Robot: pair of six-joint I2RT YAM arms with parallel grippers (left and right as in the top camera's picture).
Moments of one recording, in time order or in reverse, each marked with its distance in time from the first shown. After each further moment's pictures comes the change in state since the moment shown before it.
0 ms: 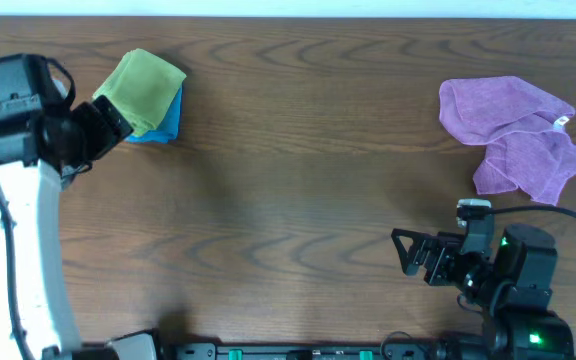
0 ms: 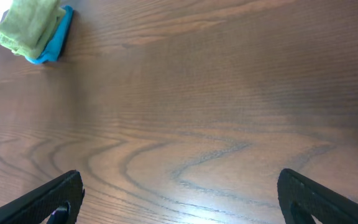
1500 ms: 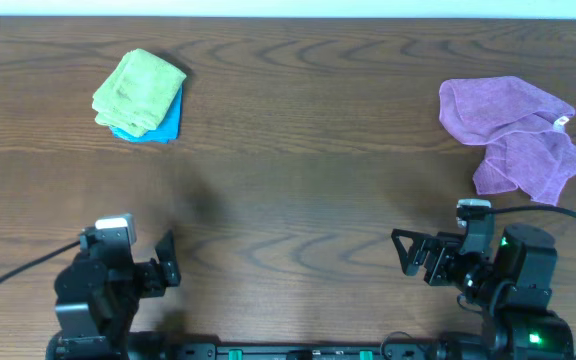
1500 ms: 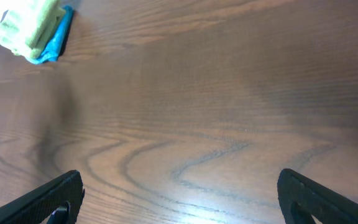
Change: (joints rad) left arm -0.195 -1.144 -0.912 0.262 -0.045 0.349; right arm 0.000 0.000 -0.001 0.000 0.000 0.000
